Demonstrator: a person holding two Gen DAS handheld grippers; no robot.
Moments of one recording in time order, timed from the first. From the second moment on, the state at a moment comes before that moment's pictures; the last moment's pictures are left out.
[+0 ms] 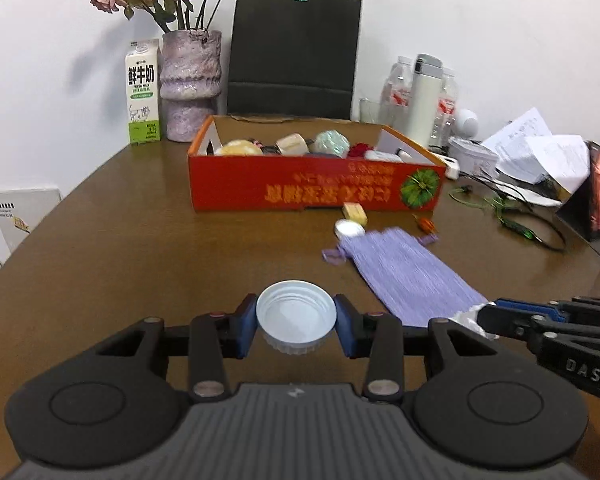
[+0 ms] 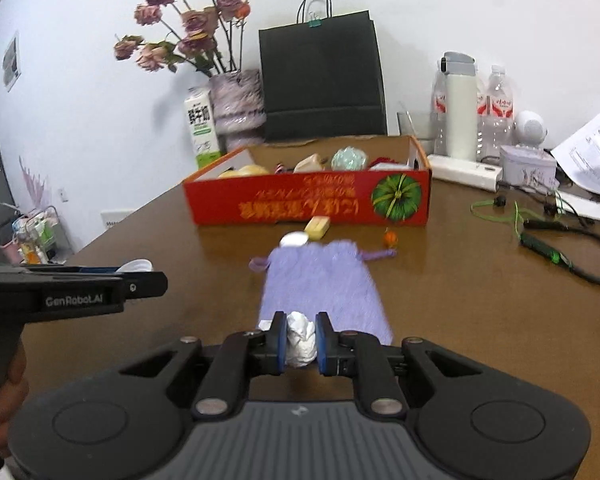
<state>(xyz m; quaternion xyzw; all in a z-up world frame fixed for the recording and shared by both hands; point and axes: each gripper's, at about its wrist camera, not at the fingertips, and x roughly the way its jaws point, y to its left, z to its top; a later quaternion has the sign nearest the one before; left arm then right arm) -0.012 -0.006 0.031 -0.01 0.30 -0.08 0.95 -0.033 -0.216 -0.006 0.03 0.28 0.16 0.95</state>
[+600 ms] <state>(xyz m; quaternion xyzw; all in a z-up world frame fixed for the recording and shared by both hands) -0.092 0.001 0.028 0.00 0.25 -0.04 0.97 -0.110 -0.224 -0.003 0.03 0.24 0.12 0.96</state>
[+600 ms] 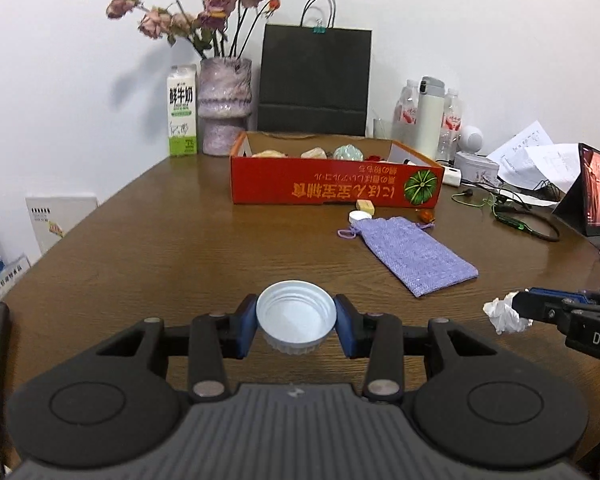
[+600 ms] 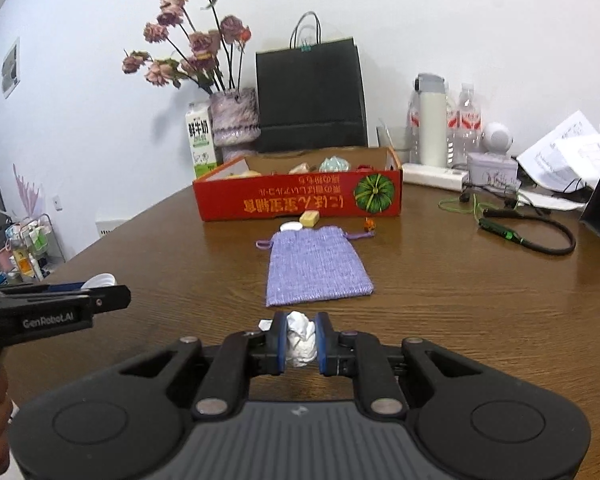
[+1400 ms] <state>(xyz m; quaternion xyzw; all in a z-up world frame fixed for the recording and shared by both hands) 0.087 -0.001 0.106 -0.03 0.23 -0.11 0.97 0.066 -0.232 0.088 0.02 0.19 0.17 0.97</state>
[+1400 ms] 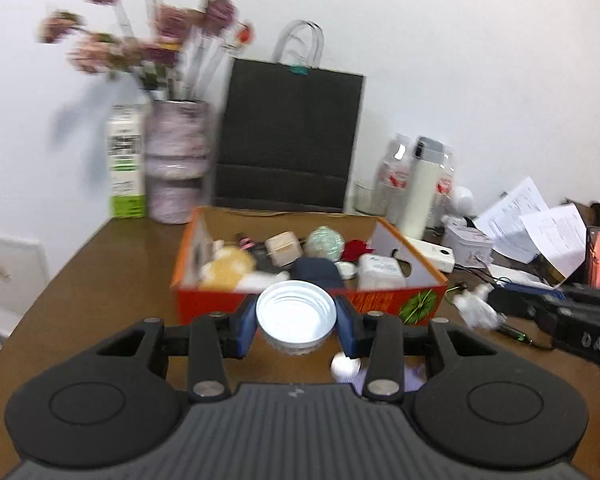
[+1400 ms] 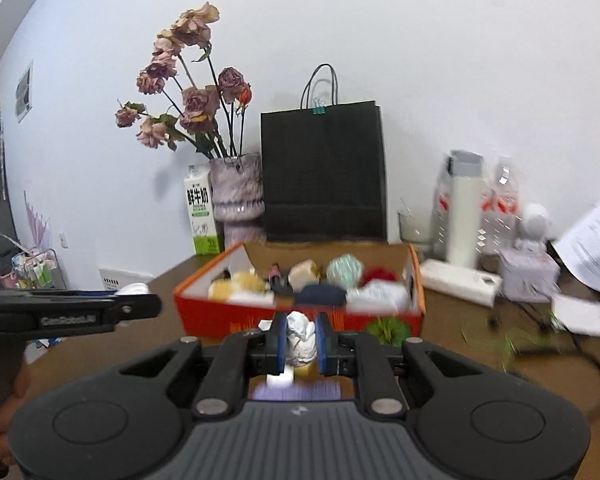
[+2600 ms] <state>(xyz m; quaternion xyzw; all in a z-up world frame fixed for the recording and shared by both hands) 0.305 -0.015 0.088 -0.02 0.38 -0.02 0.93 0.311 -0.209 0.058 0.03 0.38 0.09 0.92</state>
